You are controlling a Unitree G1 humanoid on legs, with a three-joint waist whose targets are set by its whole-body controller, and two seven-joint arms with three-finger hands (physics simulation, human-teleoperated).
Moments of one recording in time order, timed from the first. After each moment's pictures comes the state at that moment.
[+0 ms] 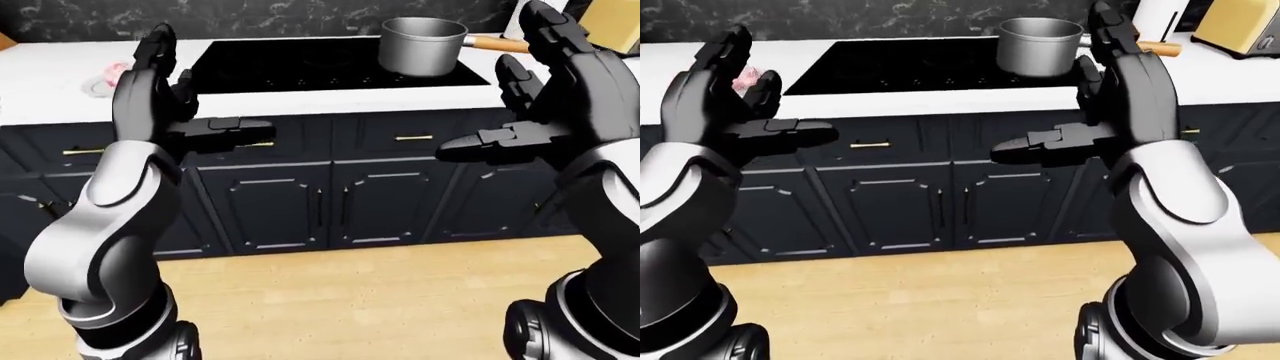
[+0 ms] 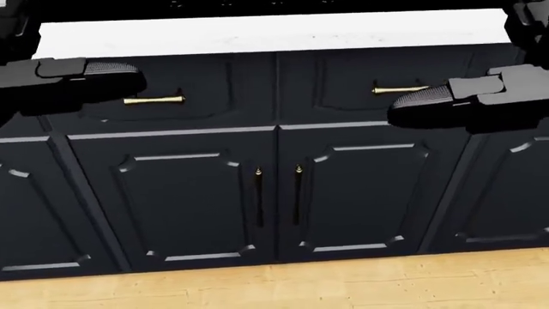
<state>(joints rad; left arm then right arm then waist) -0.74 0.32 0.25 -0.55 -0.45 1.10 0.30 -0.78 -0.41 -0.31 -0.80 0.29 1.41 -0.03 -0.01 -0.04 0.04</state>
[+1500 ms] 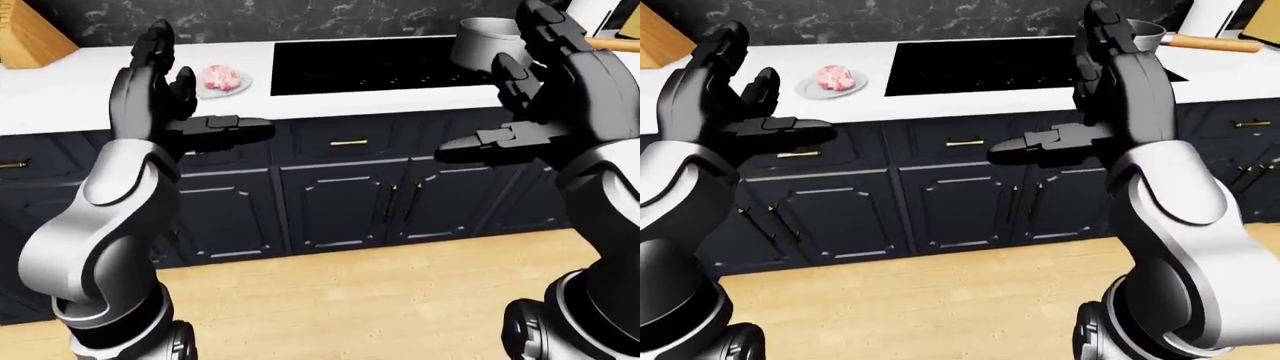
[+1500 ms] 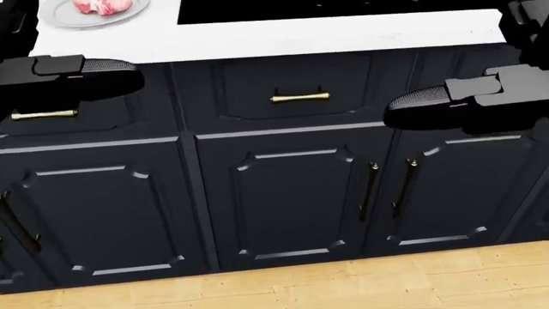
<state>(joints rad) -0.74 0.34 0.25 -0.55 -0.48 1.10 0.32 -0.78 -0.40 -0.32 -0.80 0.31 1.40 -0.04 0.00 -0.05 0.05</state>
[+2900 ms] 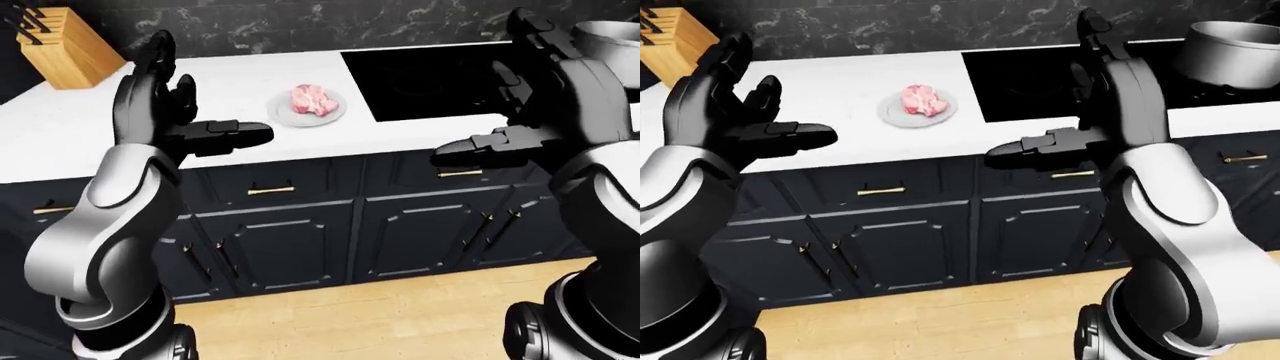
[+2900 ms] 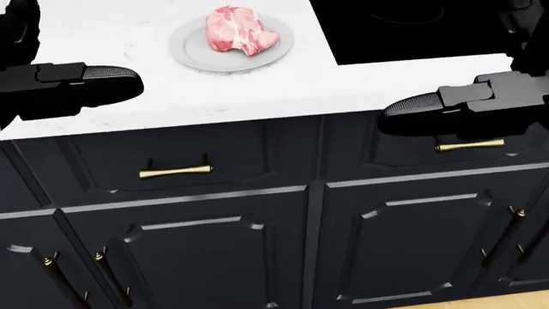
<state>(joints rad) -0.72 0.33 0.25 -0.54 -0.47 1.10 0.32 -0.77 -0.40 -0.31 -0.79 0.35 1.40 -0.06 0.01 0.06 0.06</state>
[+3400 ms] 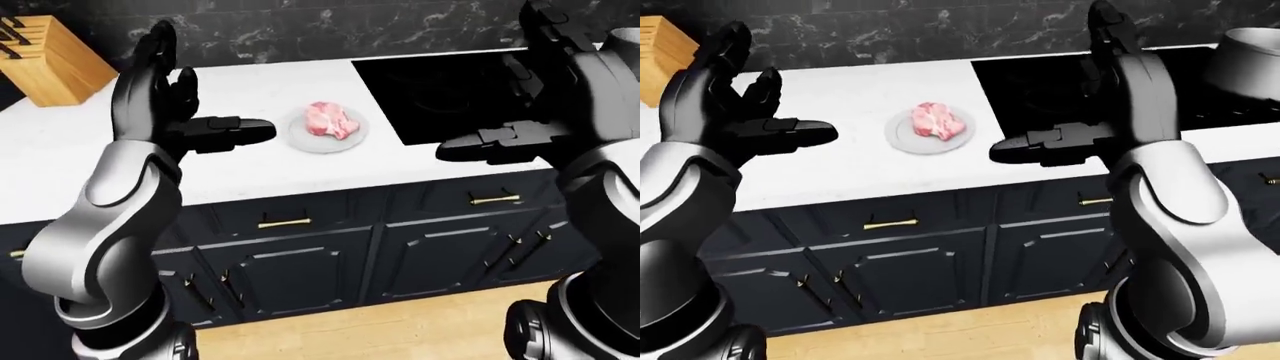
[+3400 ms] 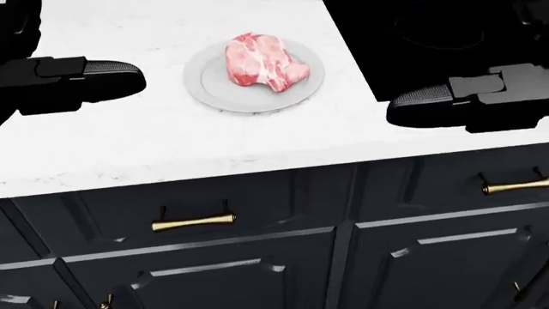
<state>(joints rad) -0.73 0.33 0.25 -0.55 -0.47 1.09 0.31 -0.78 -0.41 -0.32 -0.79 0.34 1.40 -0.07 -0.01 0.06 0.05</state>
